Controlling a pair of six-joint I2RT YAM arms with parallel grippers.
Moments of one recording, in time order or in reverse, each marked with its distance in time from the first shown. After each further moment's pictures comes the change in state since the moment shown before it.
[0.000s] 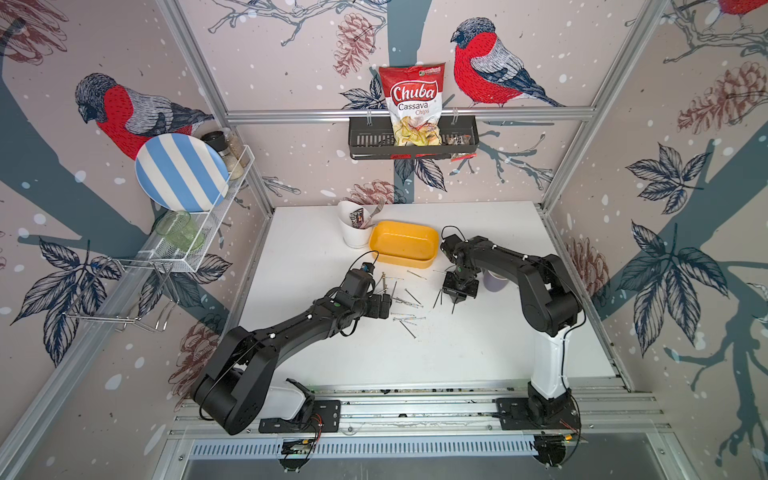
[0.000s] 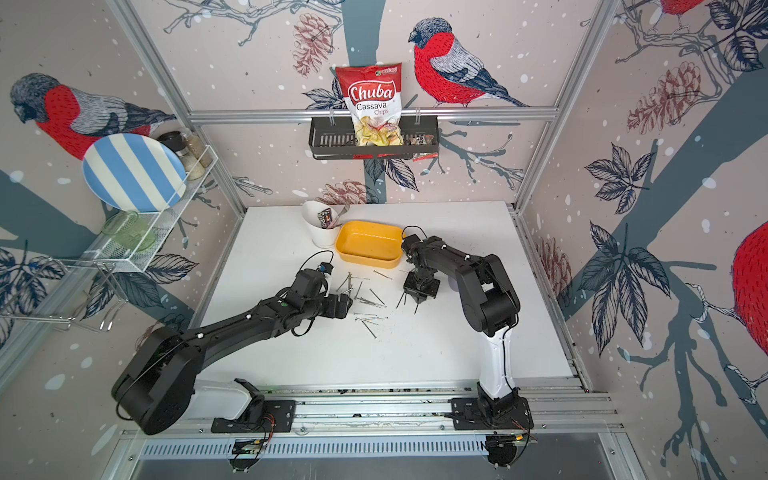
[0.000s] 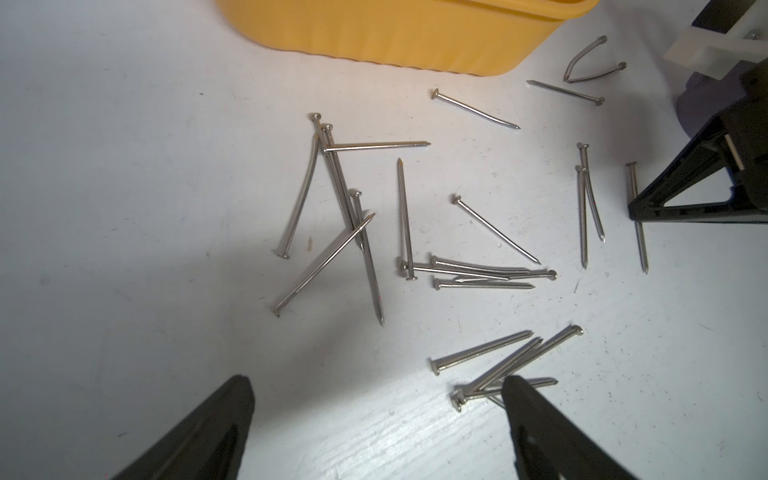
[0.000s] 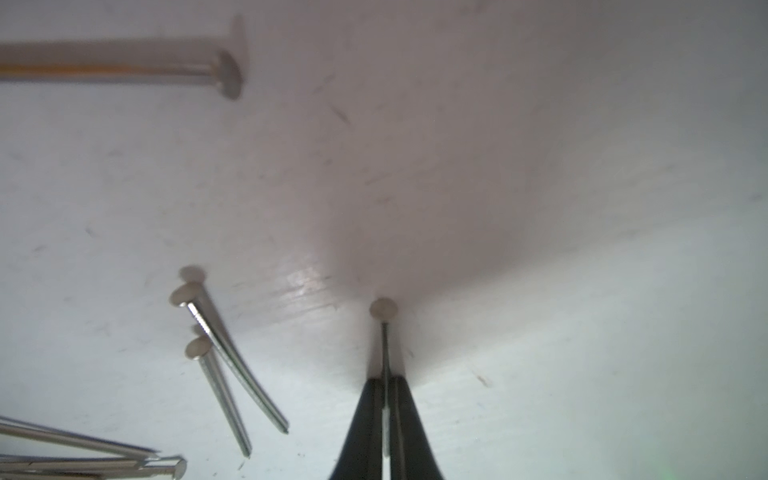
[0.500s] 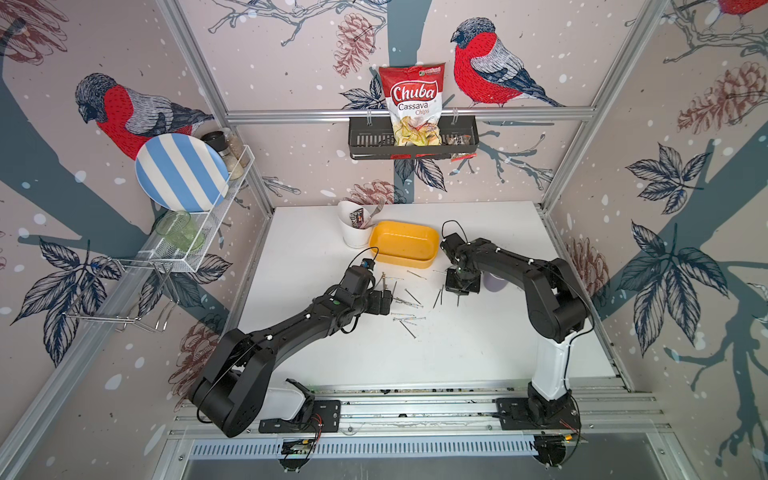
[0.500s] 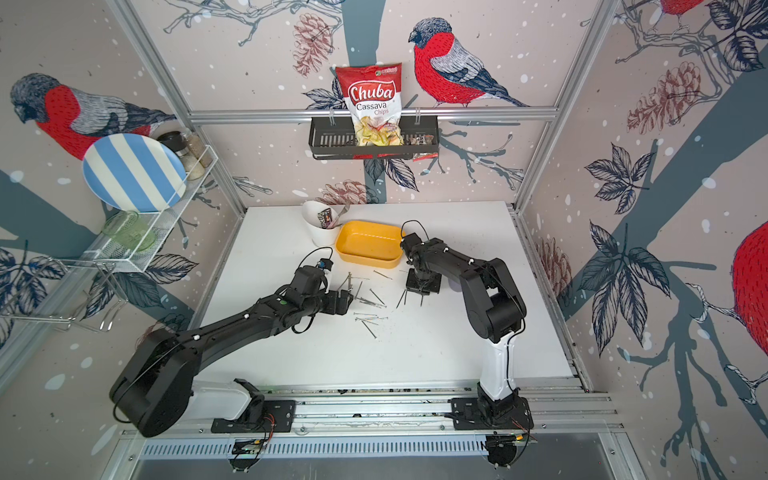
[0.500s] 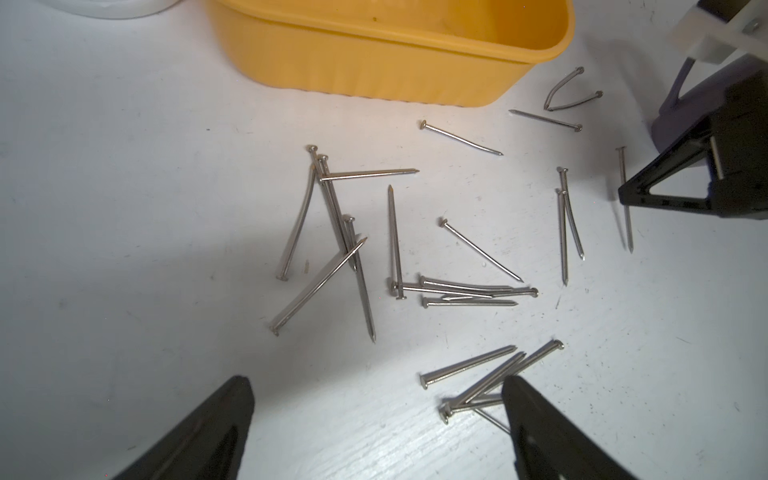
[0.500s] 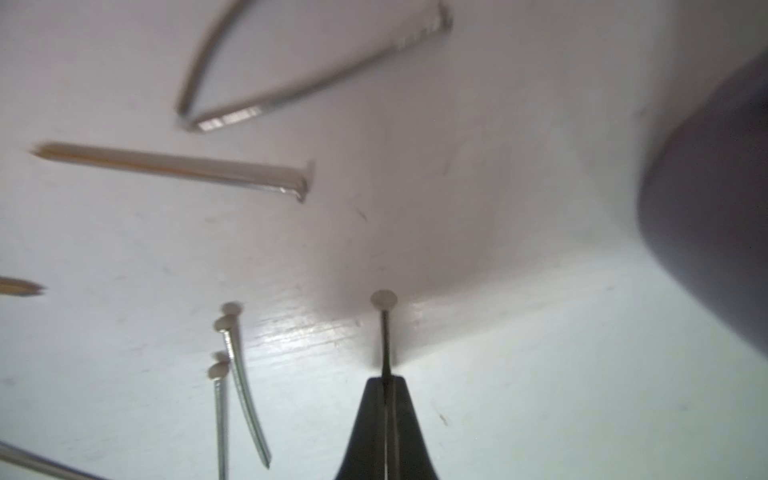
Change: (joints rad) left arm 0.000 -0.013 0.033 -0.008 -0.003 0.000; right arm 0.015 -0.118 -0.041 0.116 0.167 -0.106
